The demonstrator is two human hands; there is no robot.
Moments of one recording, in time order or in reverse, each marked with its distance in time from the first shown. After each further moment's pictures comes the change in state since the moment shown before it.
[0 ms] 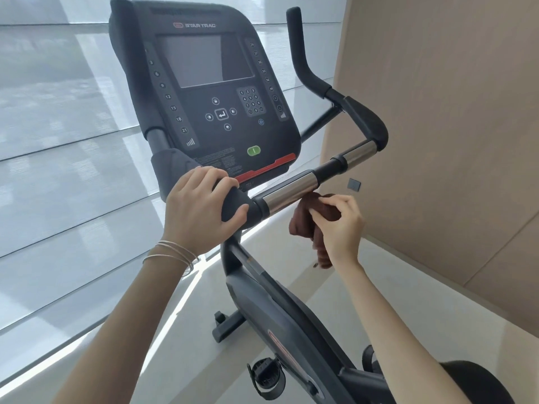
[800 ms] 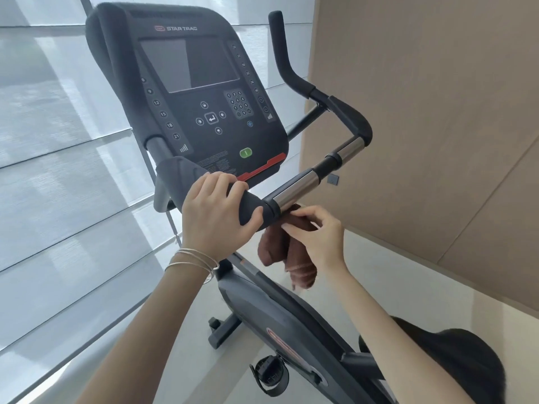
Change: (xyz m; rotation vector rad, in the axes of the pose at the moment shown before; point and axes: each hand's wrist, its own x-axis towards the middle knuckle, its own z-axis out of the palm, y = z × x) left_hand 0.000 -0.002 -0.004 -0.066 0.000 0.020; right_hand -0.040 -0.041 0.020 0.194 -0.161 0.170
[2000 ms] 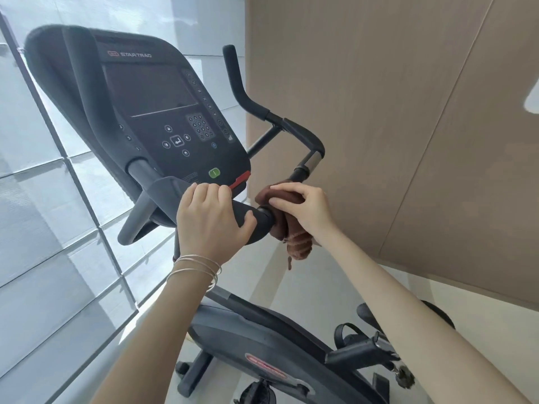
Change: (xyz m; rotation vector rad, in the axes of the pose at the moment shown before) left_hand 0.009 -0.022 0.003 -0.144 0.040 0.017; right_hand 0.030 -0.060 0.004 -0.248 0.027 -0.063
